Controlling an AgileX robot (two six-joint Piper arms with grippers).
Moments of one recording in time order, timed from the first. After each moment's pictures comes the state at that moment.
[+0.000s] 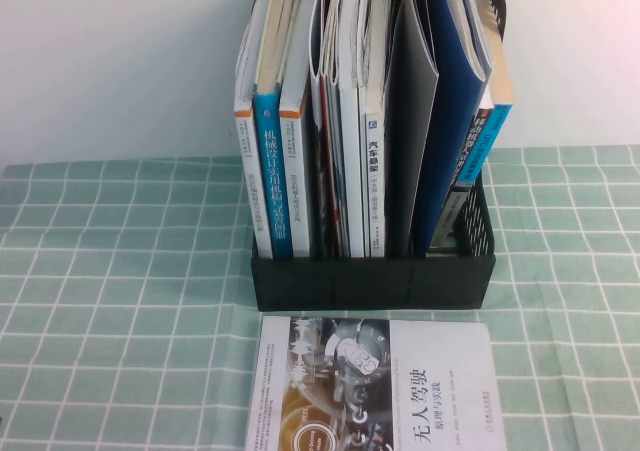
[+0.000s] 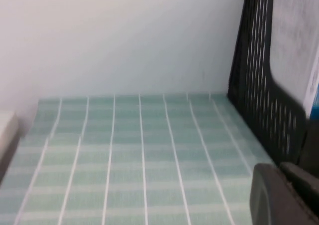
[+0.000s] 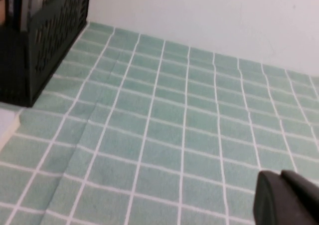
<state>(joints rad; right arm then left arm) 0.04 -0.01 0.03 -0.14 0.35 -0.08 -0.13 -0.01 0.03 -0.04 0.19 -0.05</state>
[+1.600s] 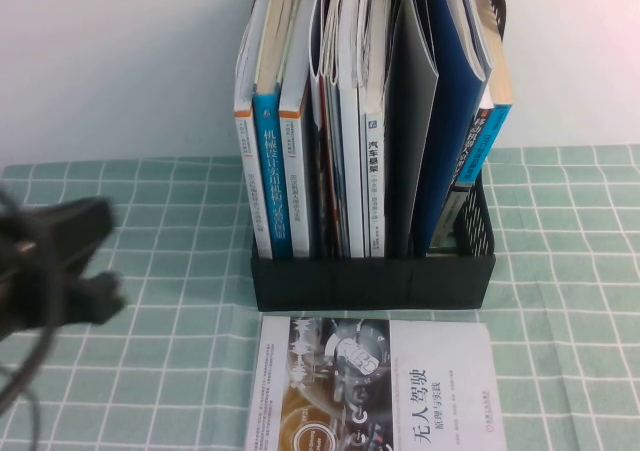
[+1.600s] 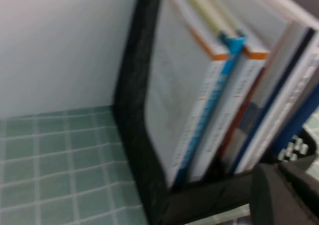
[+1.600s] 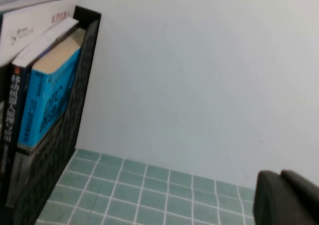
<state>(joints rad) 0.04 0.37 -0.34 -0.15 0.13 -0.08 -0.39 0.76 -0.65 -0.16 0.29 -0.09</state>
